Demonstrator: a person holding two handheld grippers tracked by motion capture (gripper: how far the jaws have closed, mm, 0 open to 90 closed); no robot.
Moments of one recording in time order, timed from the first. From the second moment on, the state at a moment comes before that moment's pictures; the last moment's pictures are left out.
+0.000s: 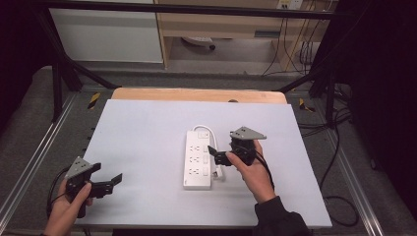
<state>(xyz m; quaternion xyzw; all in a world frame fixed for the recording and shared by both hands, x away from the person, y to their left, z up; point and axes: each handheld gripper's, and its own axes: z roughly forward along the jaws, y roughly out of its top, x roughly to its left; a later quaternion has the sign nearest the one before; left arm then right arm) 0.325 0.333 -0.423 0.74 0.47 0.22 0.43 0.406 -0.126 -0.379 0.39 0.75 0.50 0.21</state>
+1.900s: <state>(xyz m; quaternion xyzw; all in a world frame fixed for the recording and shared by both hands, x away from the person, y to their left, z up) 0.324 0.332 -0.423 0.74 0.48 0.22 0.43 0.380 -0.265 -0.414 0.48 0.69 0.46 0.27</state>
